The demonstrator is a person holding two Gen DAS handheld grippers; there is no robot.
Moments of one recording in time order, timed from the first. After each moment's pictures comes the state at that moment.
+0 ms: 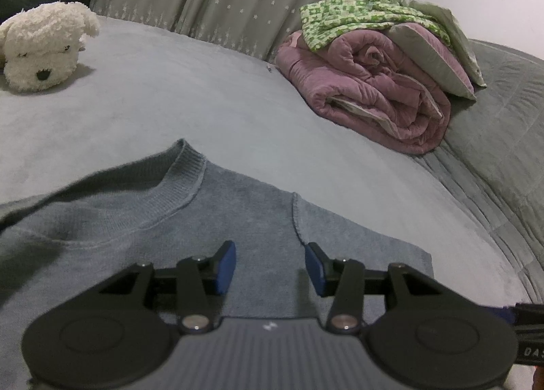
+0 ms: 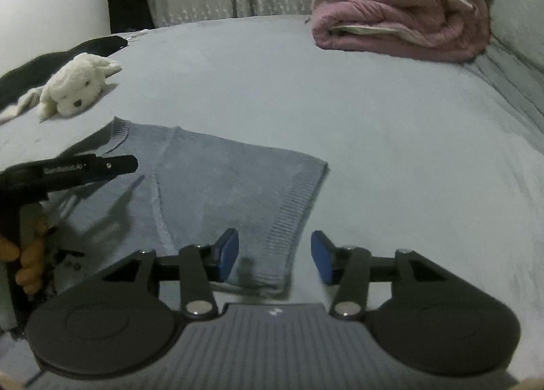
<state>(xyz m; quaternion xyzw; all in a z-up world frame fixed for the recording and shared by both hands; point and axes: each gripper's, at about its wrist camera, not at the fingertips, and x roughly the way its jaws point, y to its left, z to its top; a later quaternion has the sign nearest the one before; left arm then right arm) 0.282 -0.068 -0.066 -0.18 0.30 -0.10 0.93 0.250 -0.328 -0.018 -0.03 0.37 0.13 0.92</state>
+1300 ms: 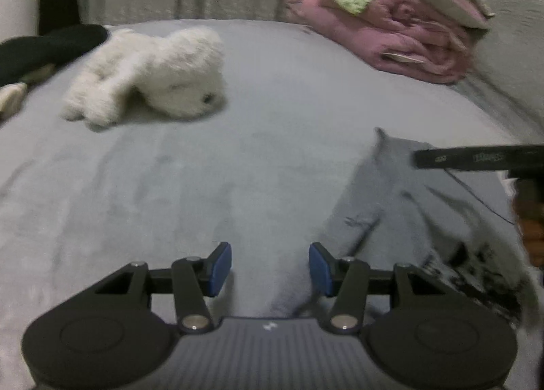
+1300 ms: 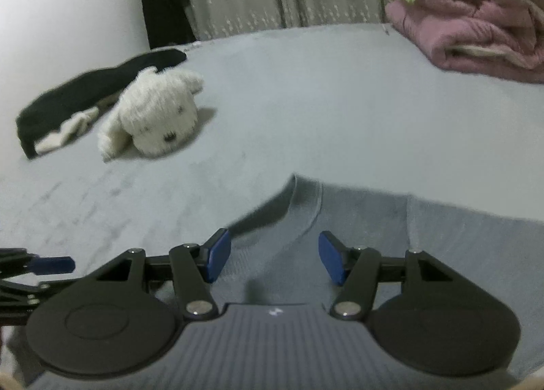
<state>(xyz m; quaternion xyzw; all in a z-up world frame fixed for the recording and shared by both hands) 0.229 0.150 -0.031 -0.02 0.38 -0.12 0.92 0.303 -0.119 -0.015 0.03 0.35 0.19 0.92</state>
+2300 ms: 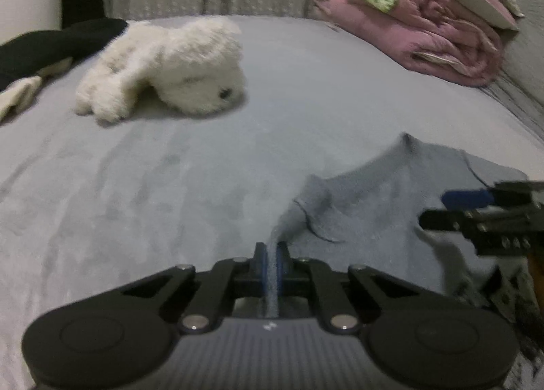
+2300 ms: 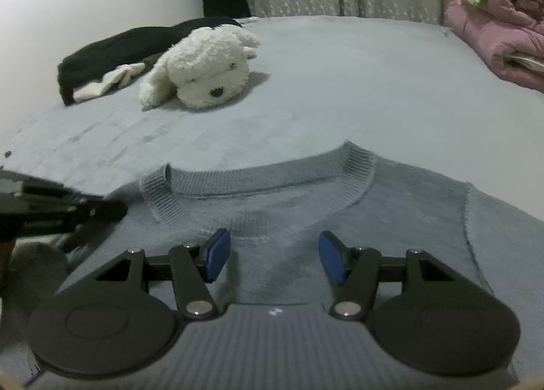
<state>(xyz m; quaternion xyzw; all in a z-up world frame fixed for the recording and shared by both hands) 0.260 0.141 -0.041 -0.02 0.38 -0.04 0.92 0.298 -0.099 -0.041 -0.03 0.35 0.29 0.89</state>
